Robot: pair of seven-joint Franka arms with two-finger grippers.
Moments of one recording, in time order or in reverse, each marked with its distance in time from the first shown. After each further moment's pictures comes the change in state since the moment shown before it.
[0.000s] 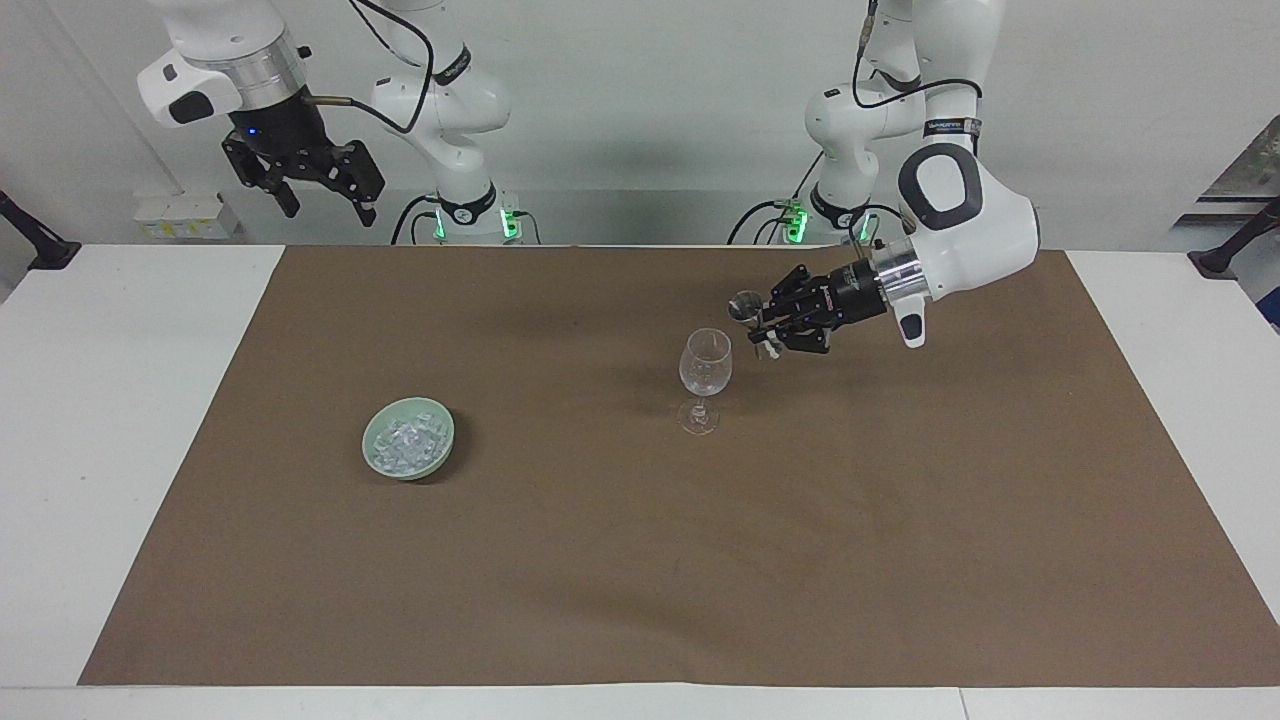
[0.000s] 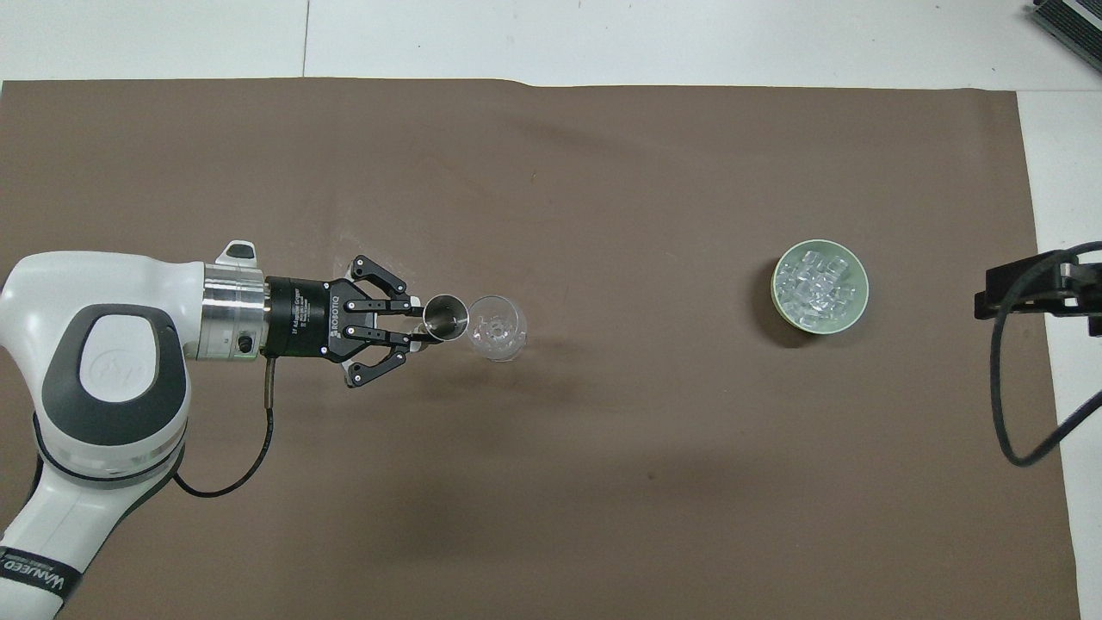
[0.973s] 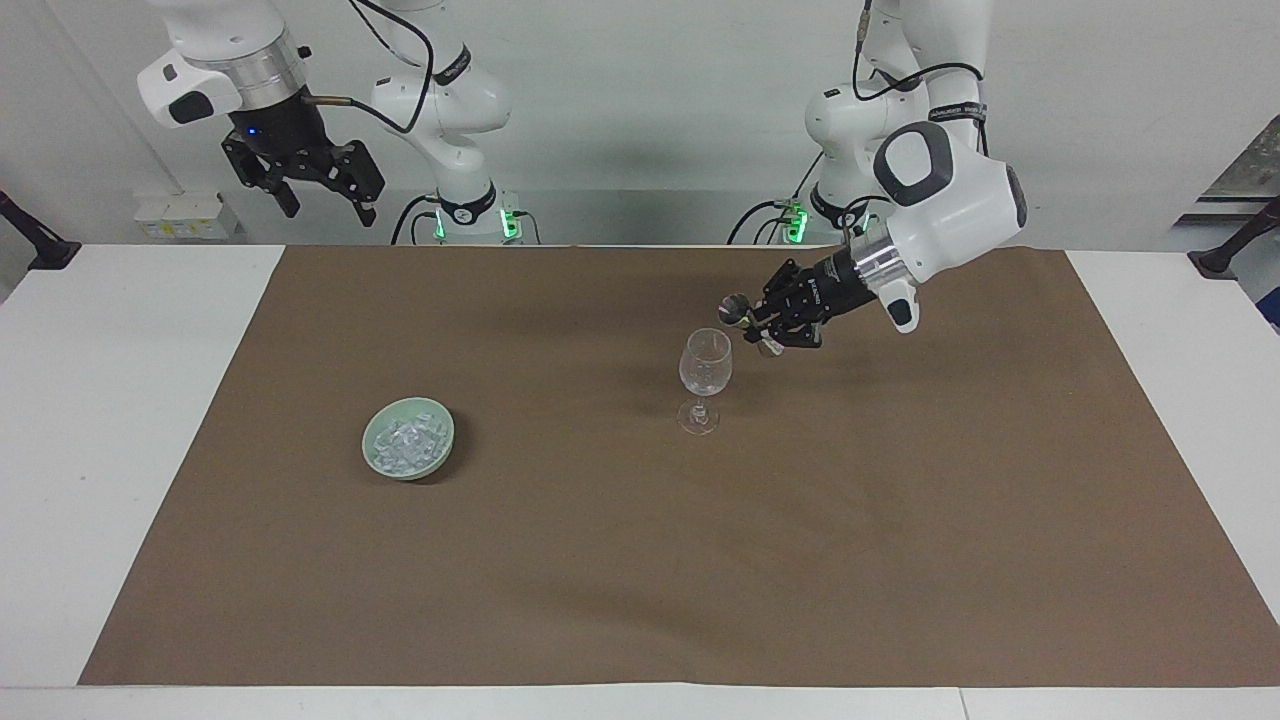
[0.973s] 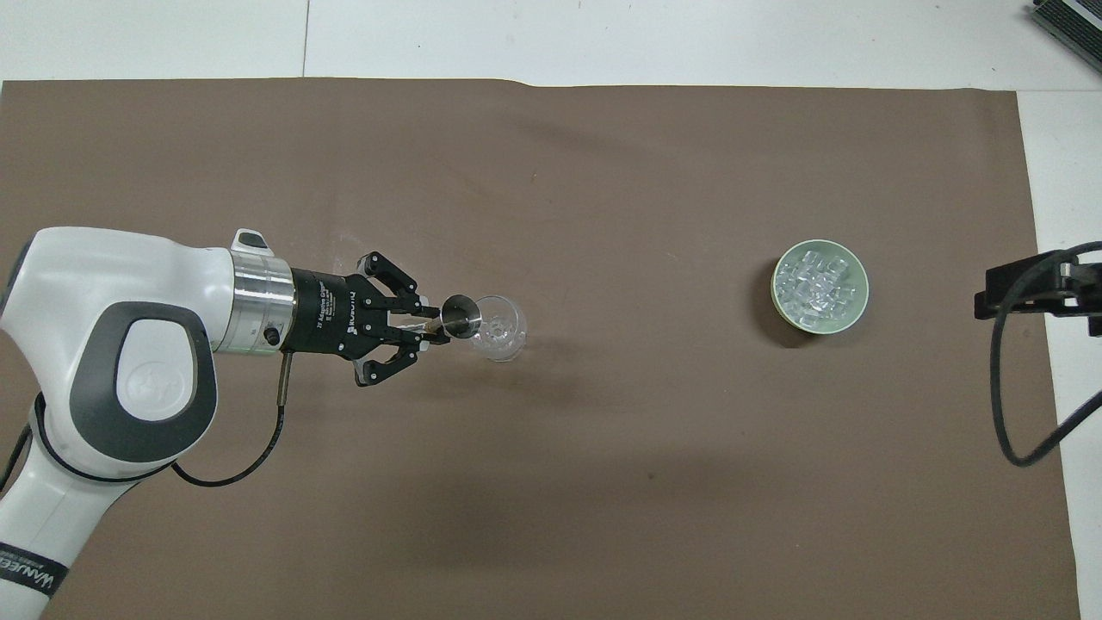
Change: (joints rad) left arm 0.000 -0.011 -0.068 0.065 0.218 0.054 -0.223; right arm 0.000 0.000 0.000 0.000 0.000 0.000 0.000
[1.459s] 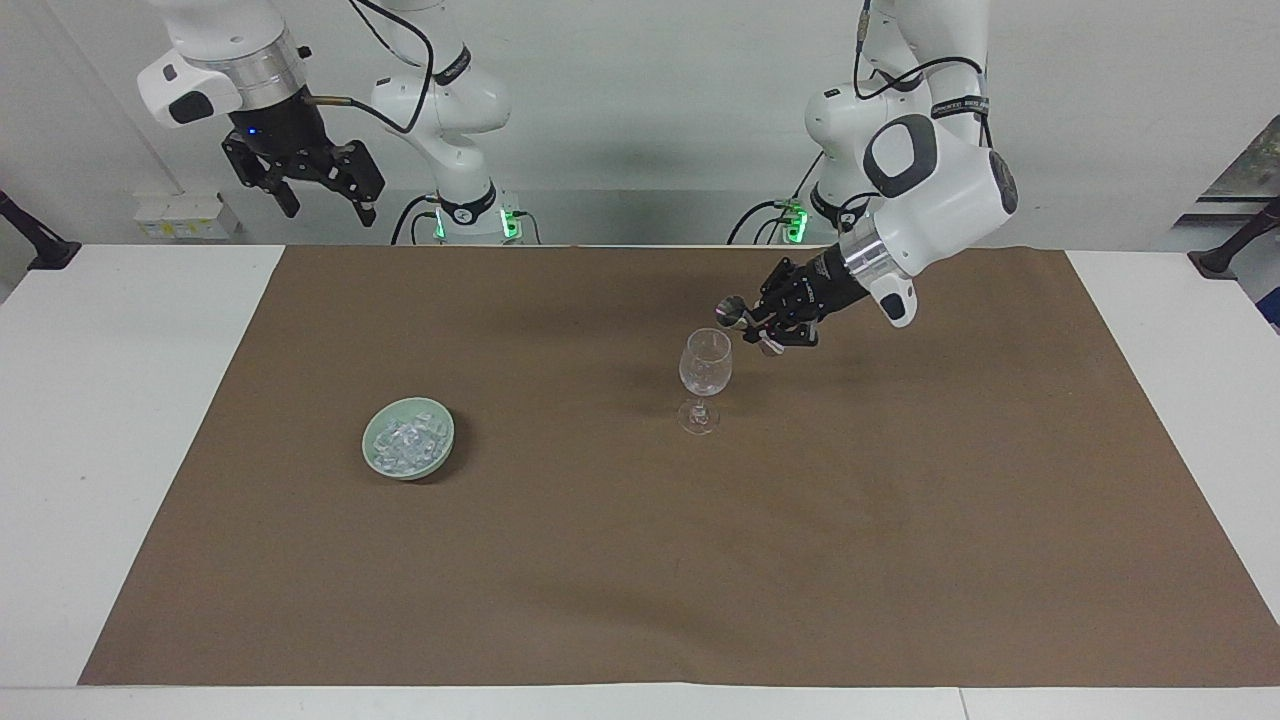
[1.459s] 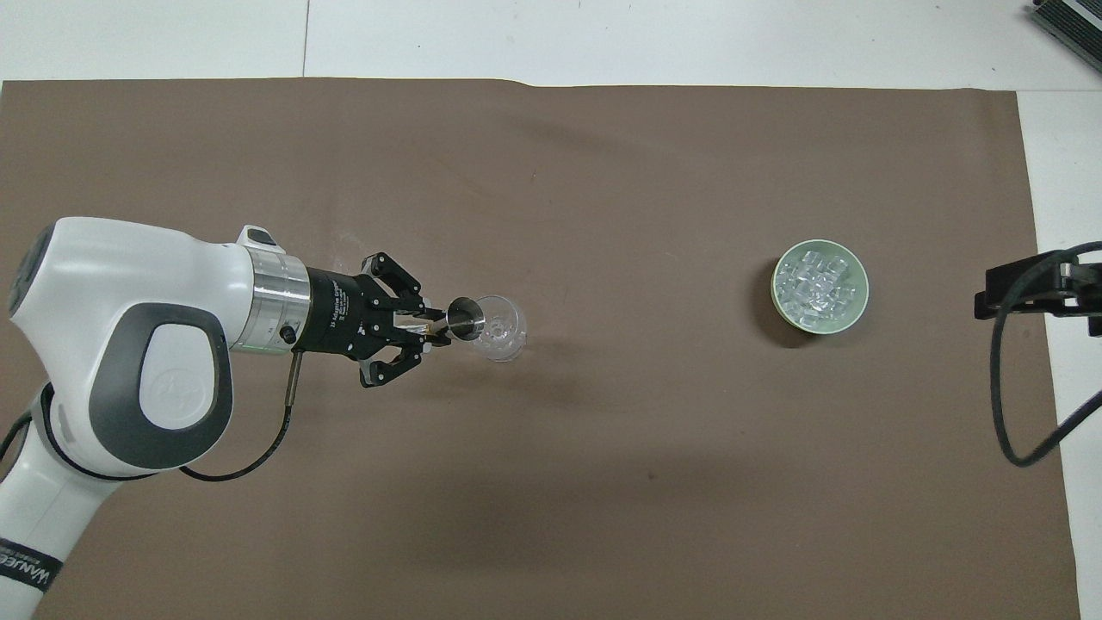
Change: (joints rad) left arm 0.000 0.004 -0.033 0.028 0.124 0.012 -0.104; right arm 0.000 0.000 0.000 0.000 0.000 0.000 0.000
